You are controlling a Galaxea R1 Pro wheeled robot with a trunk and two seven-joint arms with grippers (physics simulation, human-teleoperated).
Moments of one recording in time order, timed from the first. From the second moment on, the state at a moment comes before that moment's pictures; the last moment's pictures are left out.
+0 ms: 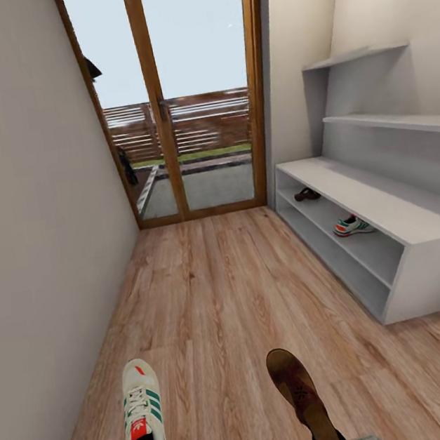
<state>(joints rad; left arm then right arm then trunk) -0.17 0.04 0.11 -0.46 -0.01 -0.51 -0.04 -0.13 -0.02 0.40 -0.50 -0.11 -0.63 -0.25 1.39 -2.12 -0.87</state>
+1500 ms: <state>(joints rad) -0.17 0.04 0.11 -0.46 -0.01 -0.51 -0.04 -0.13 -0.02 0.40 -0.50 -0.11 -0.63 -0.25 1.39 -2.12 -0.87</state>
